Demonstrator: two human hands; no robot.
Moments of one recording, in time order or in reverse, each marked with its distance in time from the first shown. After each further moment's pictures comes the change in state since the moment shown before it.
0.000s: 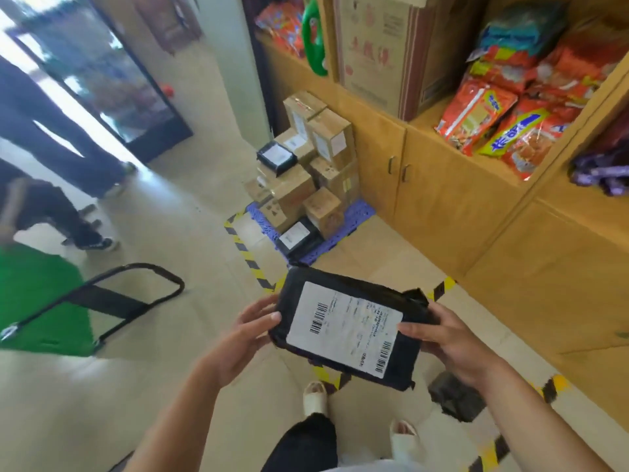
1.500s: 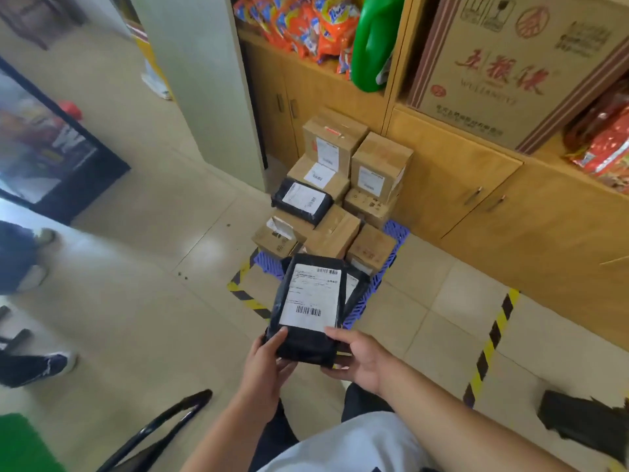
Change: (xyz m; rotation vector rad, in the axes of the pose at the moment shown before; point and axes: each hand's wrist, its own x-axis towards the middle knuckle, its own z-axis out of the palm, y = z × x) left_hand 0.352 0.213 -0.427 -0.207 0.269 -0.334; right_hand 0.546 -0.084 0.429 0.506 0.349 0.483
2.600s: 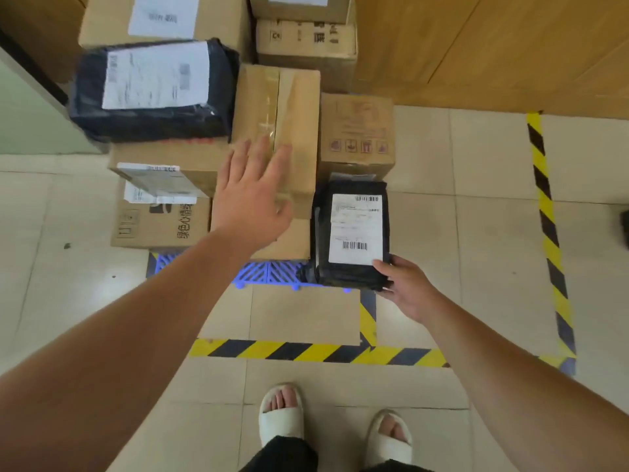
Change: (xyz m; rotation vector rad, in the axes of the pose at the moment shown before) left_hand 0.560 0.002 0.110 1.908 -0.444 1.485; right_hand 0.513 0.072 -0.143 0.311 0.504 -0.340
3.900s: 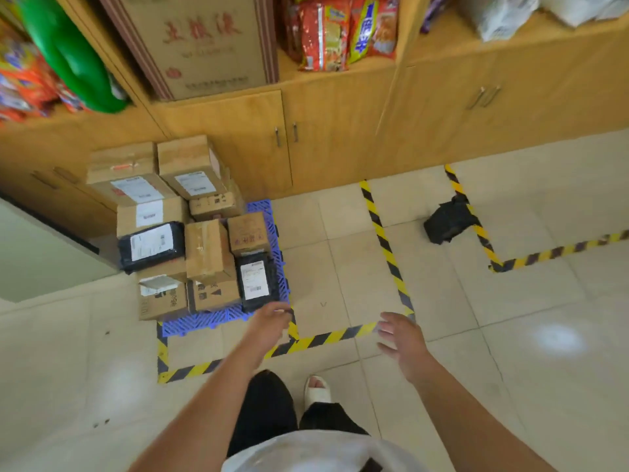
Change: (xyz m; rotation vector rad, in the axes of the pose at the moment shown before) left_hand -0.214 0.353 -0.341 -1.028 -0.597 -0.659; right_hand -0.535 -0.110 -0.251 0.421 0.263 0.088
